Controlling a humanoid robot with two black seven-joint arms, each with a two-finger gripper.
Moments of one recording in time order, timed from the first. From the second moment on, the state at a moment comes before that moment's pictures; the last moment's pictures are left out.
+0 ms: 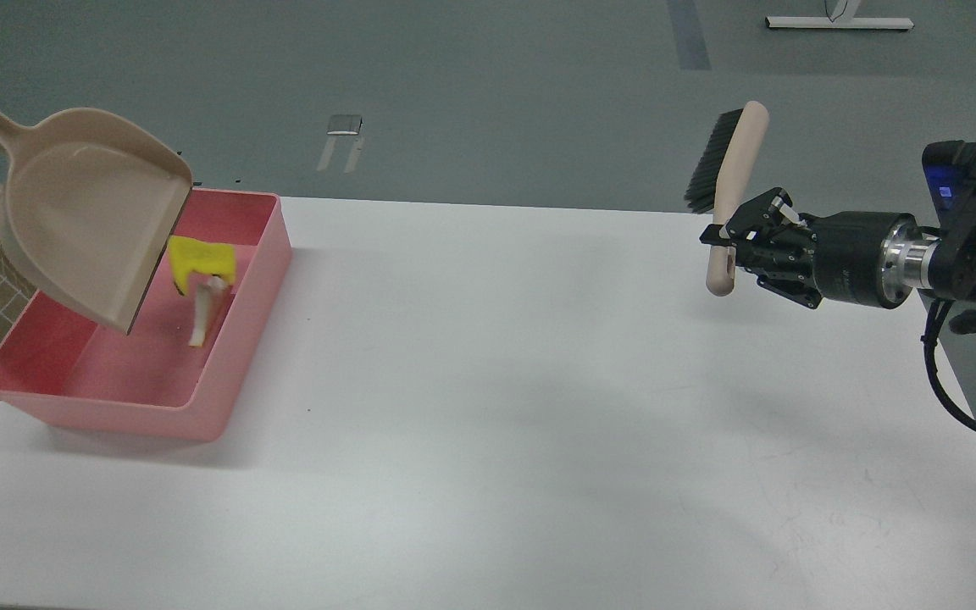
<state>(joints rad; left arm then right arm) -0.76 1.31 -0.43 -1.11 1.01 0.01 -0.49 0.72 -0.70 0.85 1.42 -0.68 0.49 -0.49</state>
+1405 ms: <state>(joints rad) -0.80 1.00 -0.42 -1.28 0.59 -0.08 -0.49 0.72 -0.70 0.85 1.42 -0.68 0.49 -0.49</state>
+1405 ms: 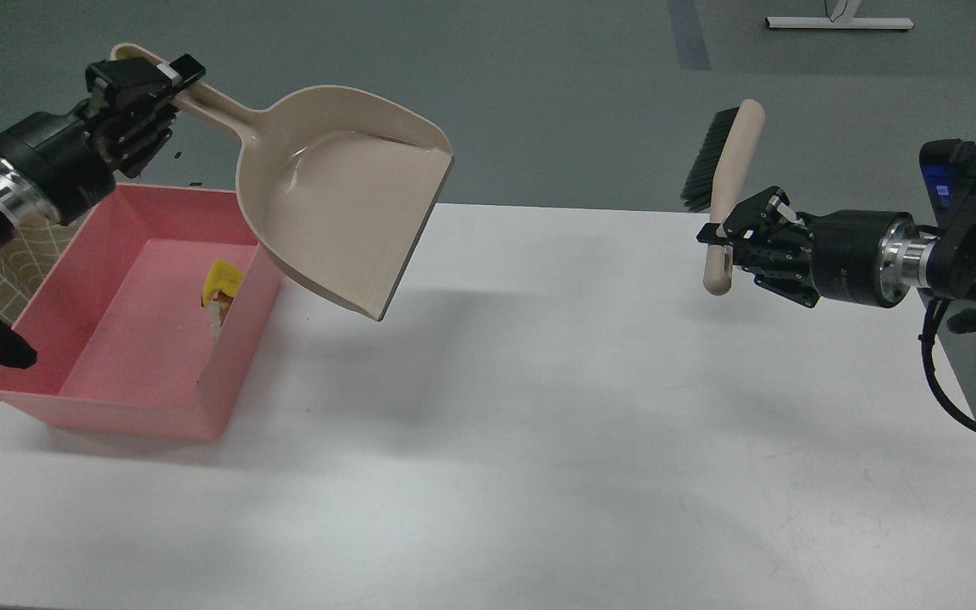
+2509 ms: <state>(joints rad) -0.77 0.58 -0.17 -1.20 0.59 0.22 -0.49 0.78 -0.76 0.55 1.41 -0.75 0.49 -0.49</state>
